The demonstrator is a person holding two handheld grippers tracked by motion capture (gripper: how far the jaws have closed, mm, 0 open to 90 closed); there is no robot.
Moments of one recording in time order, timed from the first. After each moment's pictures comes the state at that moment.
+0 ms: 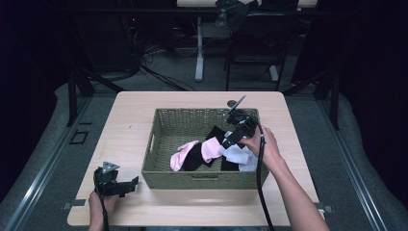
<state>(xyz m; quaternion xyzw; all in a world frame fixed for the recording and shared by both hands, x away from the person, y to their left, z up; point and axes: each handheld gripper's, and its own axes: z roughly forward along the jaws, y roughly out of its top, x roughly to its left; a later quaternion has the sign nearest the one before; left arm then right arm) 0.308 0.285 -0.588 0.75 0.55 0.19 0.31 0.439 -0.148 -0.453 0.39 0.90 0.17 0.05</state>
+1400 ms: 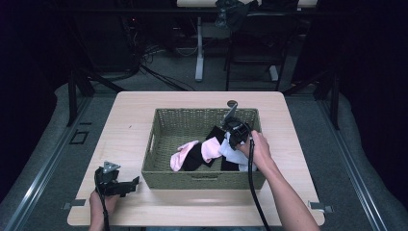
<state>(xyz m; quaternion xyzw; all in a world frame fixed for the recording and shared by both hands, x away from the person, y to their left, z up) 0.308 0.283 -0.588 0.75 0.55 0.19 0.31 0.456 -0.139 -0.502 0.46 0.88 0.08 0.06</state>
